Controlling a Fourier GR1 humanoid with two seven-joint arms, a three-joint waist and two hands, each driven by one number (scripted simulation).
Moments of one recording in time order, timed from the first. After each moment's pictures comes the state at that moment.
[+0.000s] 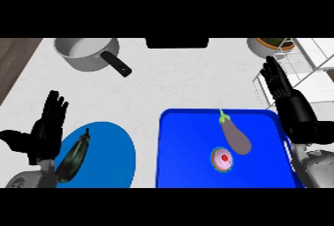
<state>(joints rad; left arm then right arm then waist) -0.07 0.28 0.01 -1.34 0.31 0.23 -0.14 -0.24 -0.46 0.24 -1.61 -0.21 -0.22 -0.03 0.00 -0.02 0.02</state>
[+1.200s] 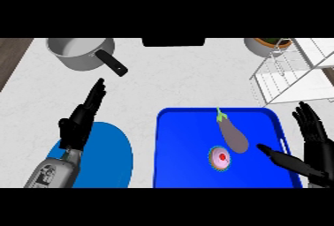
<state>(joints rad) -0.18 0.27 -0.22 -1.43 0.08 0.18 0.00 0.11 -0.36 0.04 -1.53 -0.24 -0.31 -0.30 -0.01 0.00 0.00</state>
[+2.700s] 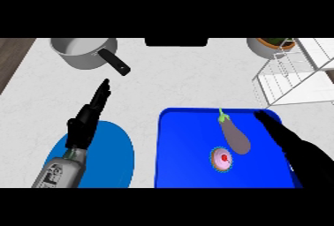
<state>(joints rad) -0.19 0.21 -0.20 -1.42 0.02 0.15 0.00 -0.10 -0.71 0.43 -2.25 0.21 0.07 0.97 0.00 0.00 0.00</state>
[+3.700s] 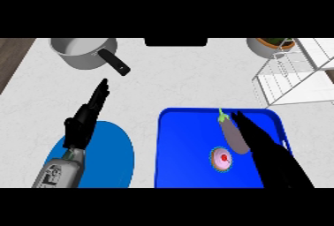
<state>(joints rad) -0.18 0.17 -0.13 -1.44 -0.04 0.08 0.02 -0.11 -0.39 0.52 -2.20 0.52 0.17 1.03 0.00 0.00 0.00</state>
